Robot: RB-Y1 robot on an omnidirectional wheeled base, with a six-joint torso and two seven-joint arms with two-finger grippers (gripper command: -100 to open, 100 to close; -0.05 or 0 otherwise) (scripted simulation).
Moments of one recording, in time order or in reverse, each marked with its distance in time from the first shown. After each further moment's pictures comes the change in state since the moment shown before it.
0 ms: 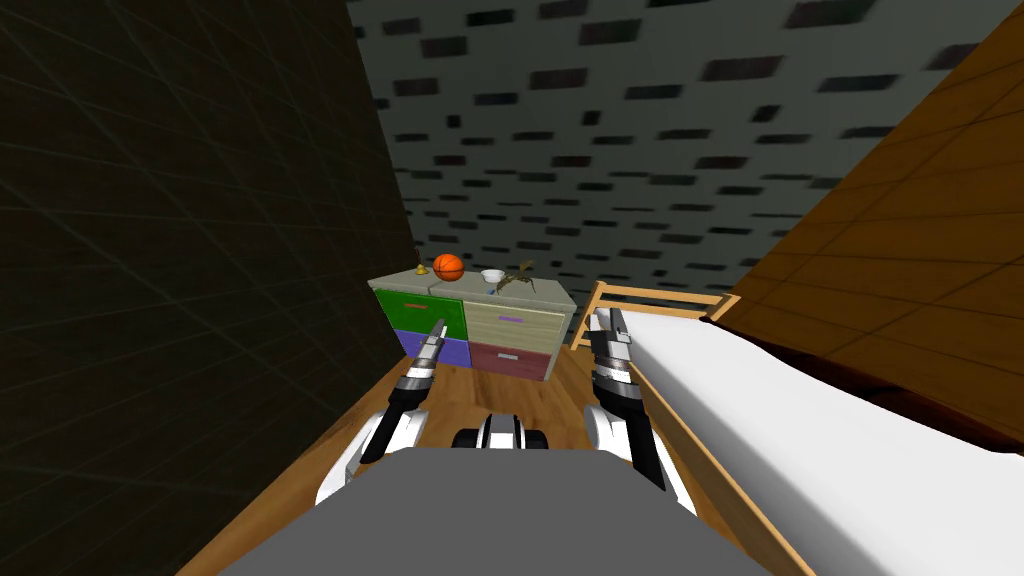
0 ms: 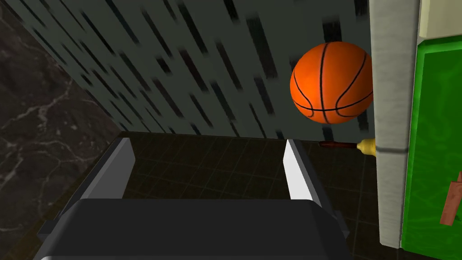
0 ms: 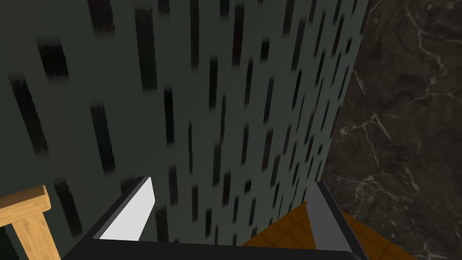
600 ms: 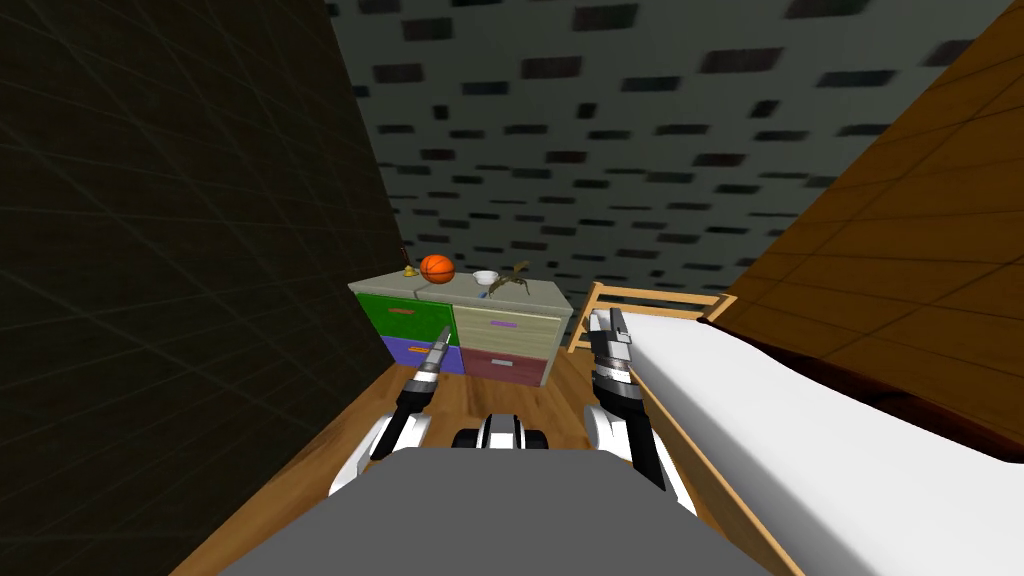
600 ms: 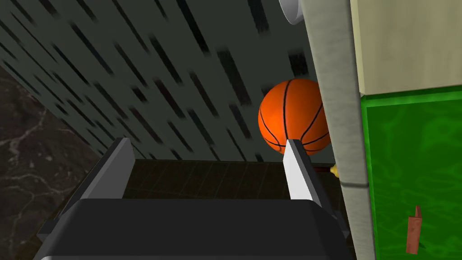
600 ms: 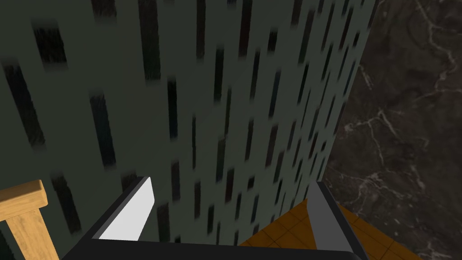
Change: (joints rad) left arm -0.029 0.001 -0.010 0.137 -0.018 -0.018 -0.019; right arm 0.000 0.000 0.000 0.000 0.000 0.000 0.000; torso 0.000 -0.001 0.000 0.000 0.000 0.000
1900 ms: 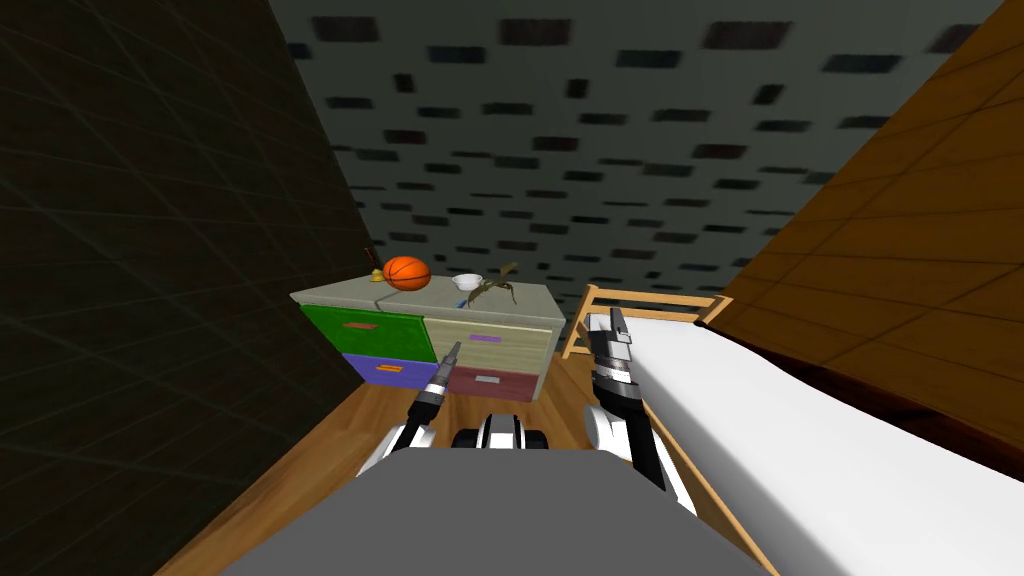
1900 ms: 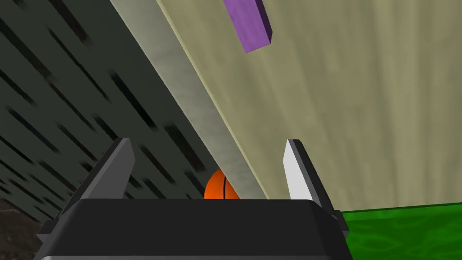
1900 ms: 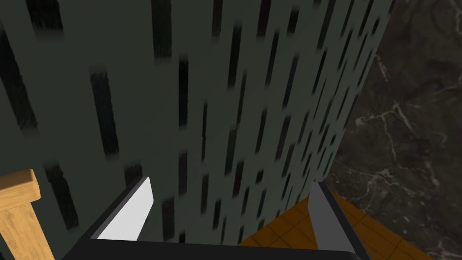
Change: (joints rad) left arm -0.065 -0.005 -0.023 0.321 -0.041 -0.053 -0.050; right arm 0.000 0.000 0.000 0.000 0.000 0.000 0.000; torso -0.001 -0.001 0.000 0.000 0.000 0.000
